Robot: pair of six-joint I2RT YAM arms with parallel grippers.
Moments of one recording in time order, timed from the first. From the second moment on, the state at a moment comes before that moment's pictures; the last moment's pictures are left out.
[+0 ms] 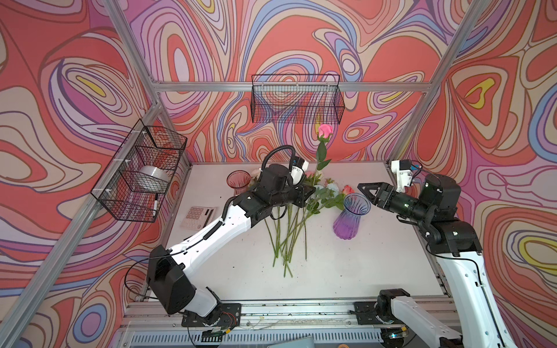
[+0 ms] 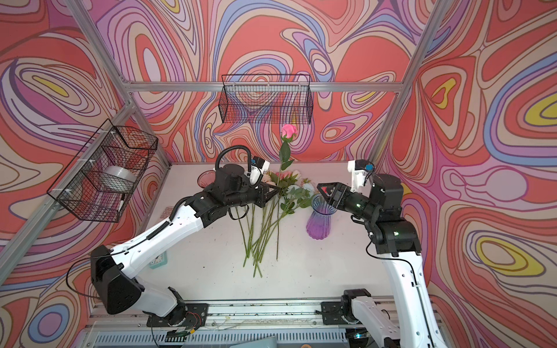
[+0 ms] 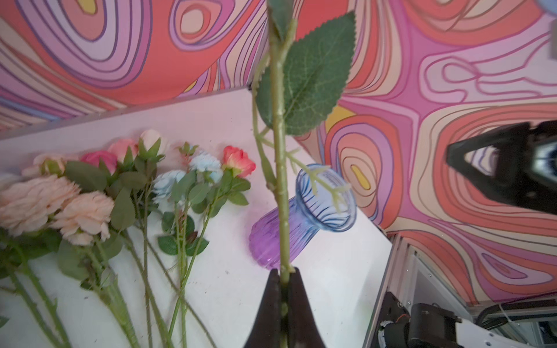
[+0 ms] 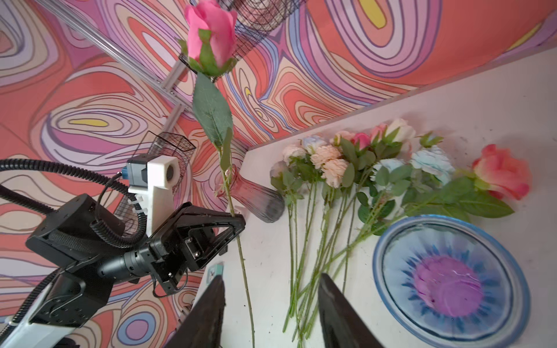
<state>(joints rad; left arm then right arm) -0.75 1.48 1.40 -0.25 0.29 -0.38 0.04 0.93 1.26 -0.64 -0.64 0.59</state>
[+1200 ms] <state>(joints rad) -0.84 1.48 1.37 -0.12 0.32 -0.44 0.41 1.15 1.26 -0.42 -0.44 0.61</state>
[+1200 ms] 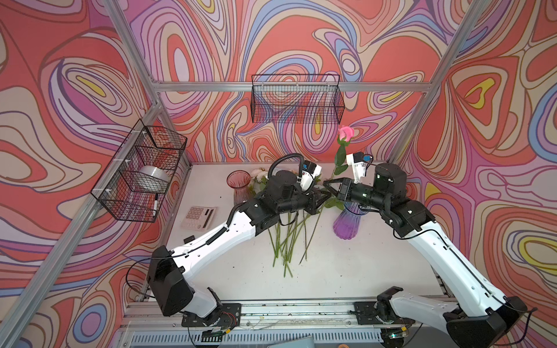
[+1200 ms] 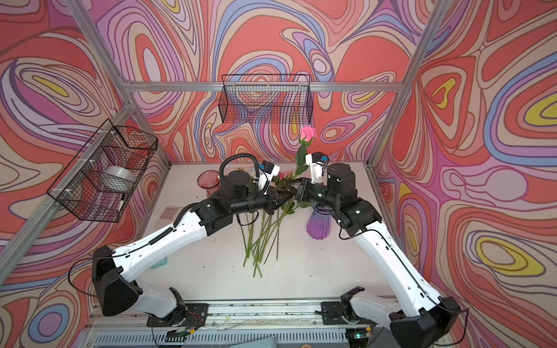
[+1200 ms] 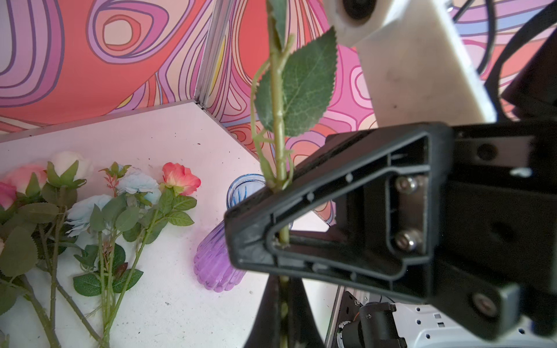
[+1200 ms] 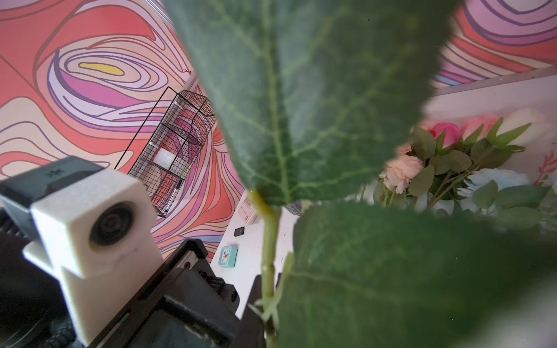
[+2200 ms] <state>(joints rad) -0.81 1.00 1.00 -0.24 -0.02 -0.36 0.42 1.35 2.00 -0.79 0.35 0.20</state>
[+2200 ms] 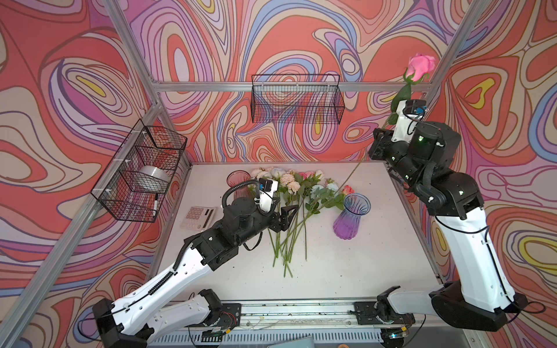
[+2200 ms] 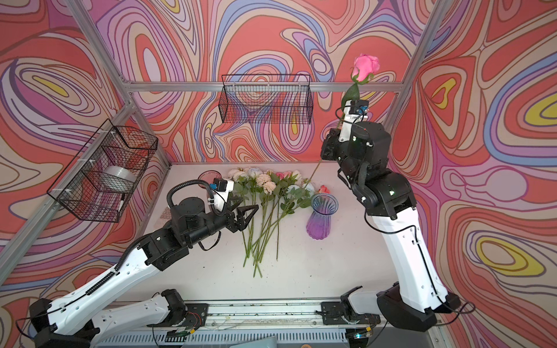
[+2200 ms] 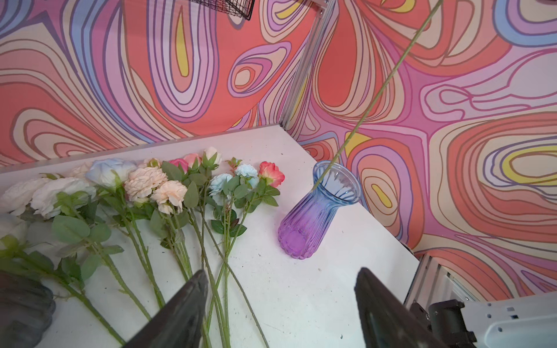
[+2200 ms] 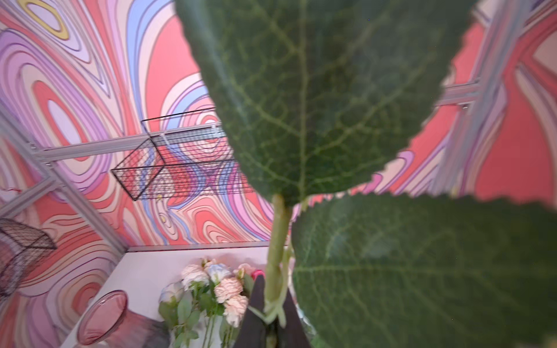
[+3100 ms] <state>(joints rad) -0.81 1.06 0.97 -0.27 -0.01 -0.36 0.42 1.37 2.13 -0.90 0.44 0.15</state>
